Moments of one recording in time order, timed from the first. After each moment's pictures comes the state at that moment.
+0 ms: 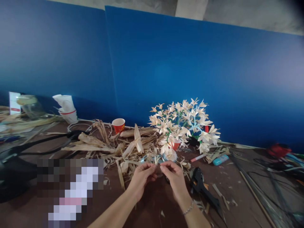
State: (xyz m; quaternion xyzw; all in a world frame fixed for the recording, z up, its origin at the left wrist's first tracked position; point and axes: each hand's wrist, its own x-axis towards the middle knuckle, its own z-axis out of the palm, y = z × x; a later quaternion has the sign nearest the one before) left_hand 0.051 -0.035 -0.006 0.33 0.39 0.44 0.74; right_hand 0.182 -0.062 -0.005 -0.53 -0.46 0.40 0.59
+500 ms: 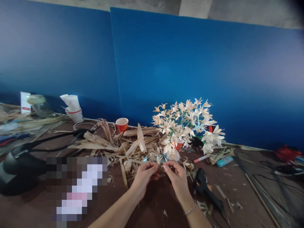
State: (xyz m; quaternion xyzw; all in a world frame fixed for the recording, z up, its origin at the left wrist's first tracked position) left_hand 0.051 -0.036 -0.006 0.35 0.40 0.45 0.72; right_hand 0.183 -0.064 -0.004 -0.56 -0.52 0.30 0.57
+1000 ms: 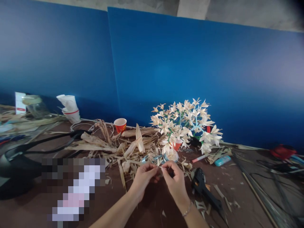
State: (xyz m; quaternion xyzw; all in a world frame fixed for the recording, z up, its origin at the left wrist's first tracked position) left_hand 0.054 -0.036 -0.010 0.37 0.41 0.43 0.71; right_hand 0.180 -0.070 0.000 -0.55 -0.61 0.20 0.53
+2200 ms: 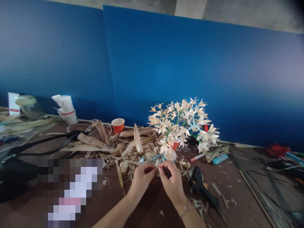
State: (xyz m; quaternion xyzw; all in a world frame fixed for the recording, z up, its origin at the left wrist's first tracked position) left_hand 0.056 -0.037 -0.013 0.49 0.45 0.44 0.61; right_hand 0.178 -0.069 -0.004 -0.52 -0.65 0.13 0.54
